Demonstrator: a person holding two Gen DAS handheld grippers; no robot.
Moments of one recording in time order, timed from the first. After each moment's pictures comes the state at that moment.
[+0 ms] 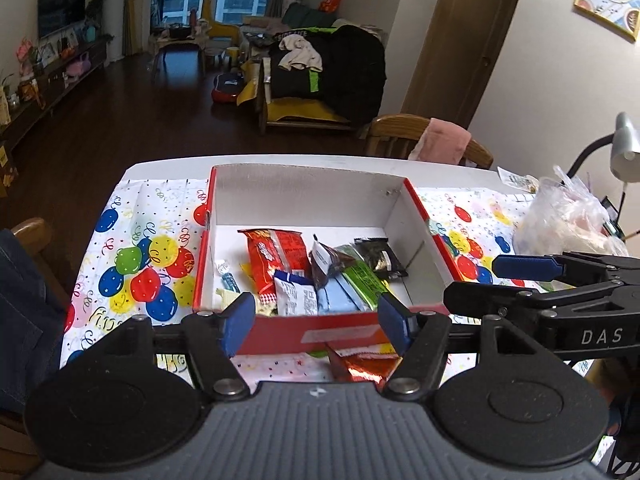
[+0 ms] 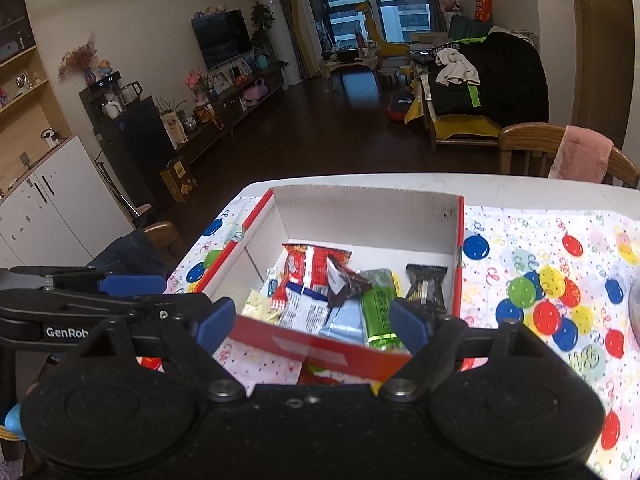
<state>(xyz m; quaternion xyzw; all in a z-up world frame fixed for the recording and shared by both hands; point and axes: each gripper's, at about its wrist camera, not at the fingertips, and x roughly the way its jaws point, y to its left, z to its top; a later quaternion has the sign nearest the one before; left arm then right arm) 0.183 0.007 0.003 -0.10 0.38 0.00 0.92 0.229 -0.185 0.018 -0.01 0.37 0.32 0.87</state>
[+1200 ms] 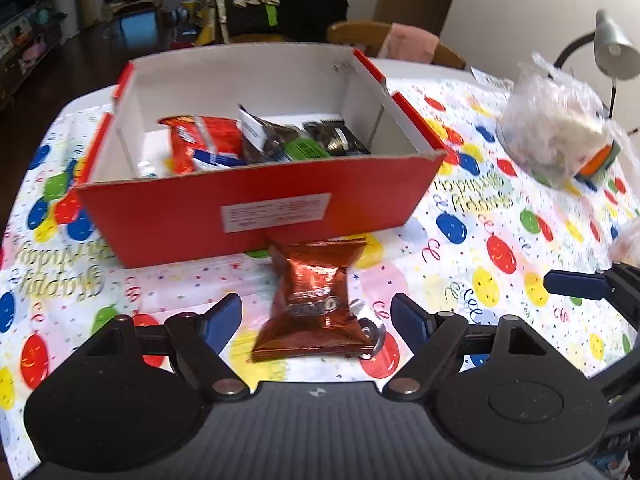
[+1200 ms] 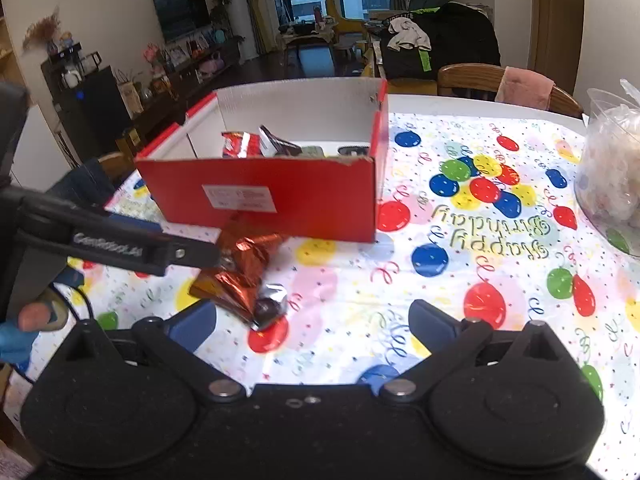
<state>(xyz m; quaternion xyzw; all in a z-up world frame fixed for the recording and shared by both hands) 0.183 -0.058 -0.093 -0.05 0.47 -0.06 0.88 0.151 -0.253 -0.078 -0.04 0.39 0.25 0.88</state>
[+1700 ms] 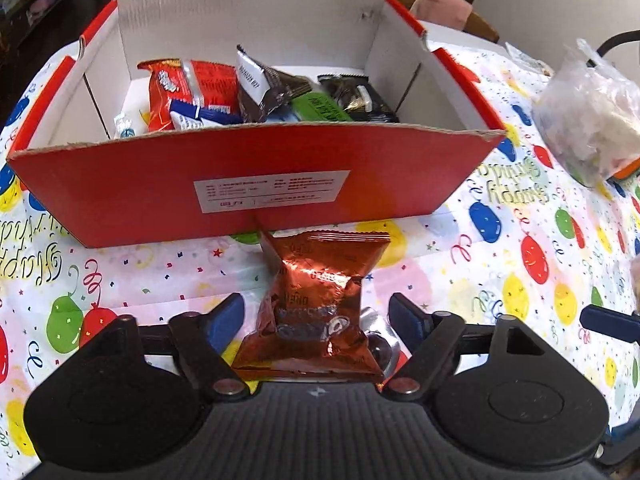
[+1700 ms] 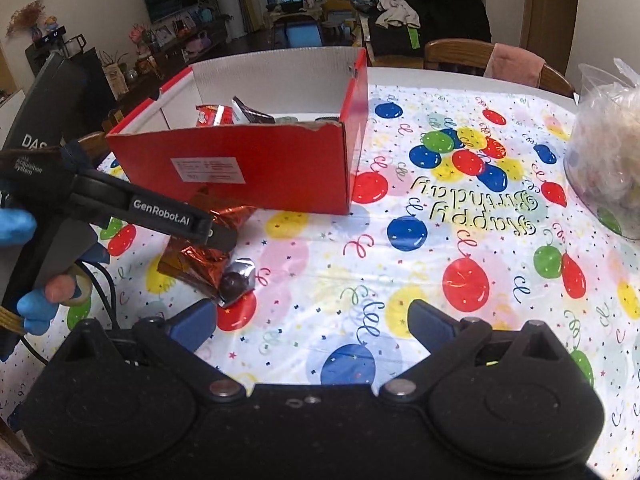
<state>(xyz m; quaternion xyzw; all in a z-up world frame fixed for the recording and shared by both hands) 0.231 -0.060 -0.133 -0.09 0.53 -0.03 0.84 0.164 -0.264 -0.093 -0.05 0.42 0.23 0.87</state>
